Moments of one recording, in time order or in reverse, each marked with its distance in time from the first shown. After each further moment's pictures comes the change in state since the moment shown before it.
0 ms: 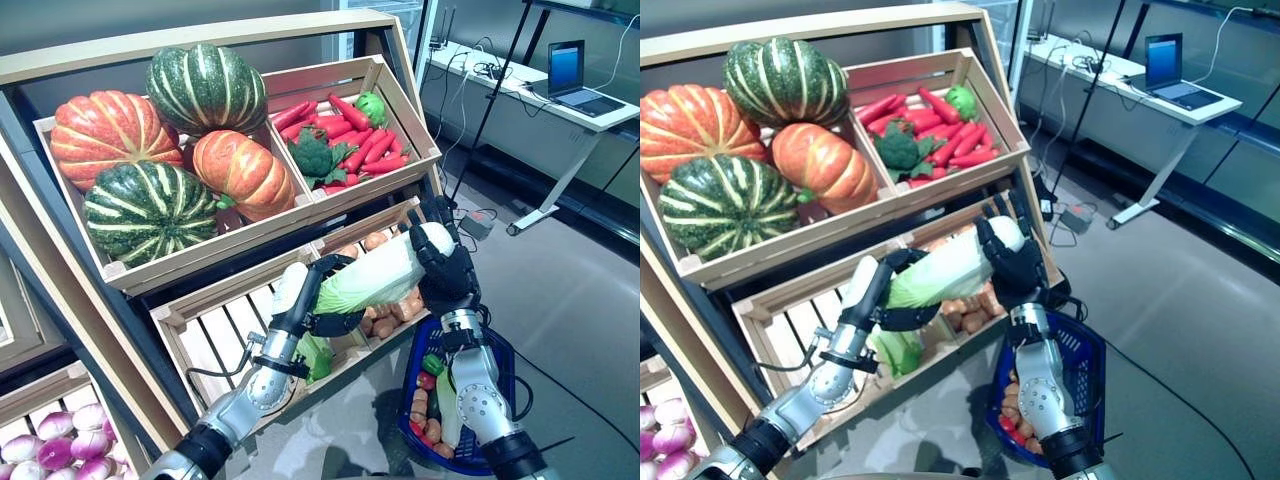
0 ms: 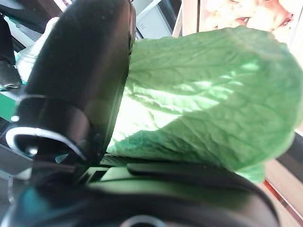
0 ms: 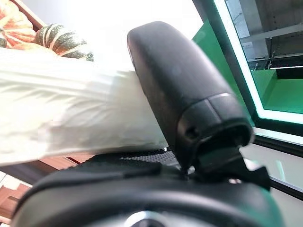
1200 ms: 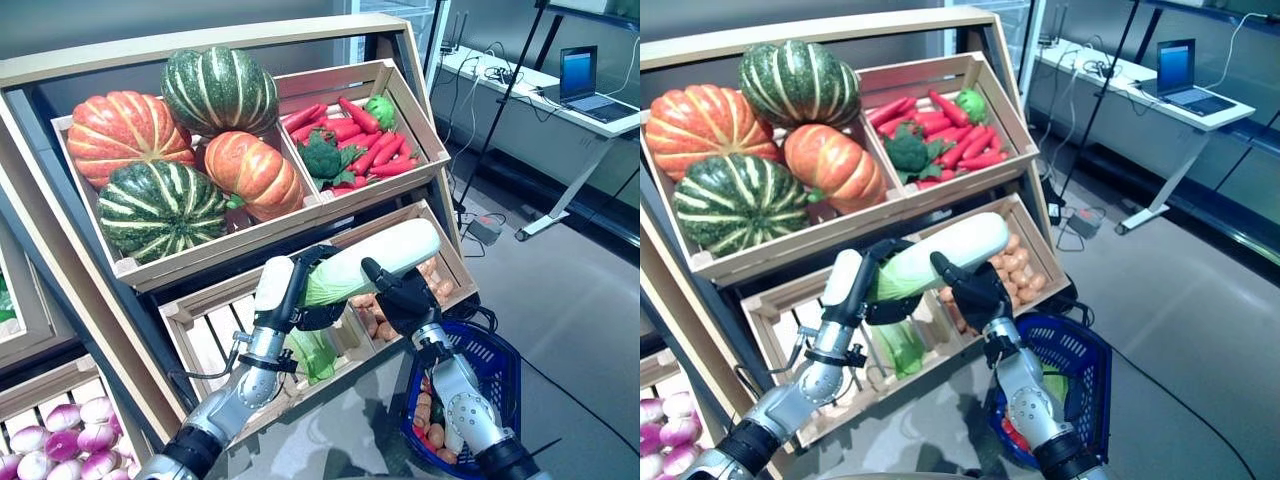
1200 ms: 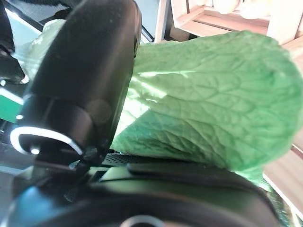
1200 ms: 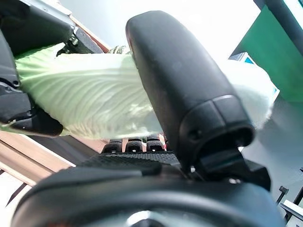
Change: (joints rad) left arm 0.013 0.043 0.057 -0.040 0.153 0.019 0.094; right arm 0.016 0.002 0.099 0.024 -0.010 0.195 0.005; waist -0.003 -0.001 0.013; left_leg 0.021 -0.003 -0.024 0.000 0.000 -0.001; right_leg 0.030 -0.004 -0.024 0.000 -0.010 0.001
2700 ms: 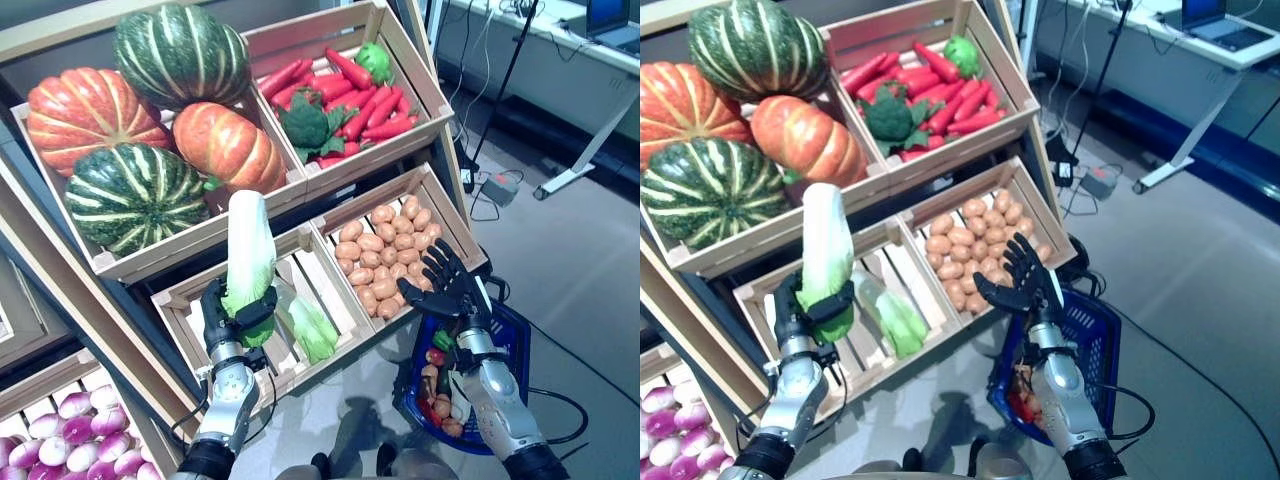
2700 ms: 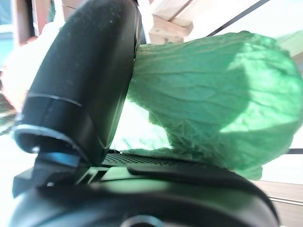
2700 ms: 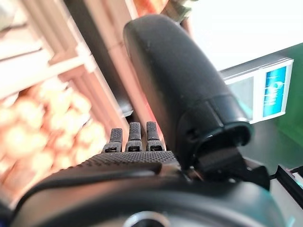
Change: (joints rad) left arm 0.080 -0.195 0.321 0.127 -0.644 0.175 -0.054; right arm 0.047 -0.081 -0.137 0.074 -0.544 -0.152 -0.176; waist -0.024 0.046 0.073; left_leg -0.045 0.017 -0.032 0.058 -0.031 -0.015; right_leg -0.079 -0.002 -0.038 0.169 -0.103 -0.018
